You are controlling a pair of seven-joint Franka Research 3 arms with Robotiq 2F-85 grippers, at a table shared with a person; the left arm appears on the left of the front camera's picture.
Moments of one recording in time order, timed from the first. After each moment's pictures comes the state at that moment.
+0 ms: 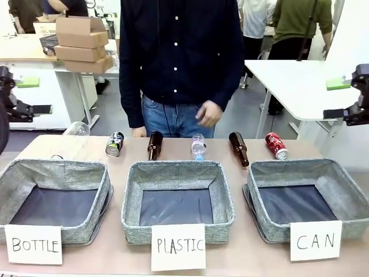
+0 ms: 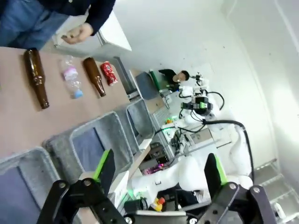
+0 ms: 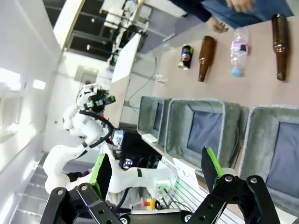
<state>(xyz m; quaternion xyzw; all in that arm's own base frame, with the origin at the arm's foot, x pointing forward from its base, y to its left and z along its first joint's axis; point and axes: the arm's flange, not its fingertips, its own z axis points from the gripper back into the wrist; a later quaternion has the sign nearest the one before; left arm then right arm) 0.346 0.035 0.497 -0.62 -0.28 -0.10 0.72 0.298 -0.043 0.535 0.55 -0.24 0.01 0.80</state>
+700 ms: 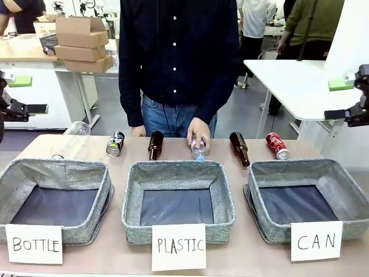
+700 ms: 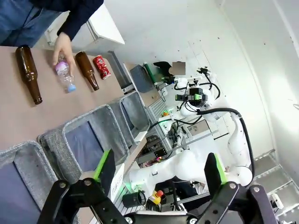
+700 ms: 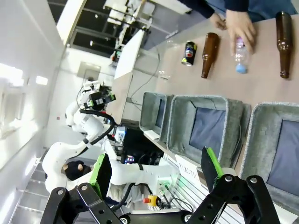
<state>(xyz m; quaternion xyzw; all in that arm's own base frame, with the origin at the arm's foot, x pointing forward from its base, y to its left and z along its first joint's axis) 0.335 0.037 0.504 -0.63 -0.28 -0.12 0.72 0.296 -0.044 0.535 0.56 -0.23 0.02 0.80</state>
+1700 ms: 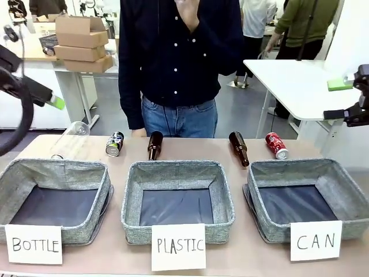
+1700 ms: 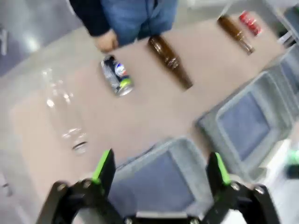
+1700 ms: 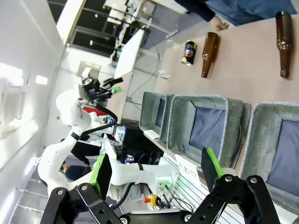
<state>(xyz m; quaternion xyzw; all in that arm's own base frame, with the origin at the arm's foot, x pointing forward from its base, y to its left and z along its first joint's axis) 0.384 -0.025 0.545 -0.14 -0.31 -0.28 0.90 0.296 -0.044 0.535 0.56 -0.23 0.02 0.80</state>
